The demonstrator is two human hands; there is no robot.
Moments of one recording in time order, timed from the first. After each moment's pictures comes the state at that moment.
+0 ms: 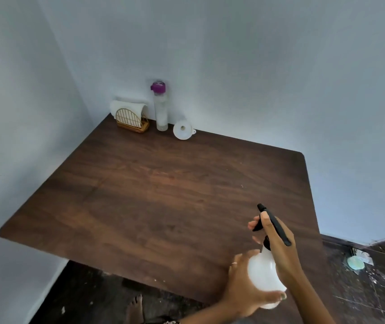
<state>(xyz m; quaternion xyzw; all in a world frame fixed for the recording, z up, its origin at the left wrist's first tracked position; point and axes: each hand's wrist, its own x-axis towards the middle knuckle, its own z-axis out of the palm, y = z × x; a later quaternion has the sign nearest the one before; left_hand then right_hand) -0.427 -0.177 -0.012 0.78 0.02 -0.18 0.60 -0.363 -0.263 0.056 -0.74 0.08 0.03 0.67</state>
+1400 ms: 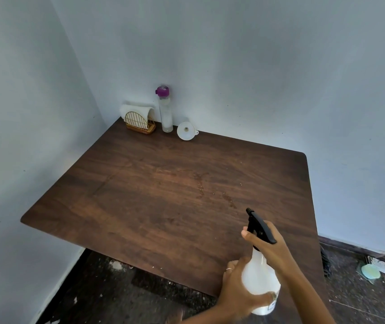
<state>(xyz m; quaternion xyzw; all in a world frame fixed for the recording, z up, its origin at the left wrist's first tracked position) -0.457 -0.204 -0.005 0.80 0.08 -0.19 0.57 -0.381 -0.298 0.053 -0.75 0.06 0.18 0.63</state>
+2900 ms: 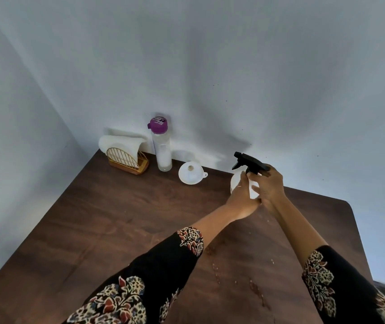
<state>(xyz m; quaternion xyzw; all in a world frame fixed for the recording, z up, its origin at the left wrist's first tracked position) -0.023 -0.085 0.012 0.83 0.00 -0.19 0.53 0.003 -0.166 0.051 -0.72 0.18 0.04 0.67</state>
